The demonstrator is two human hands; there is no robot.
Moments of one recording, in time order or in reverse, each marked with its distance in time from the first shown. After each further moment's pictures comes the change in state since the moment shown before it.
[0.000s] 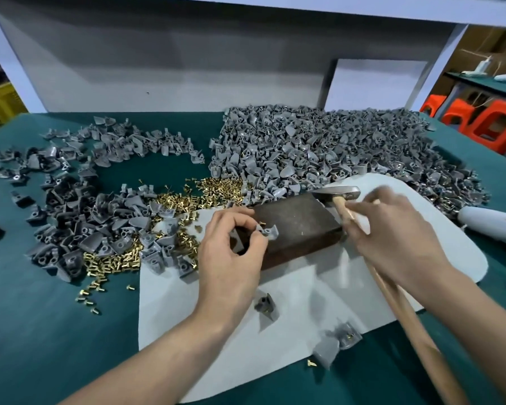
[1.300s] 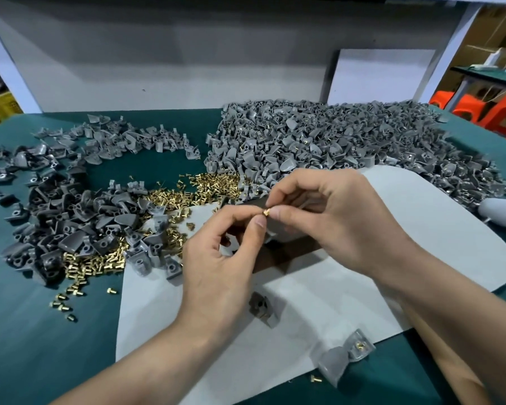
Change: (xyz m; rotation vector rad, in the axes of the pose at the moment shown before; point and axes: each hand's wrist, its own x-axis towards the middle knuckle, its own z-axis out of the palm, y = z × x) left_hand -0.004 0.002 0.000 -0.119 -0.042 0.218; right_hand 0.009 -0.059 -0.007 0.920 -0.137 -0.297
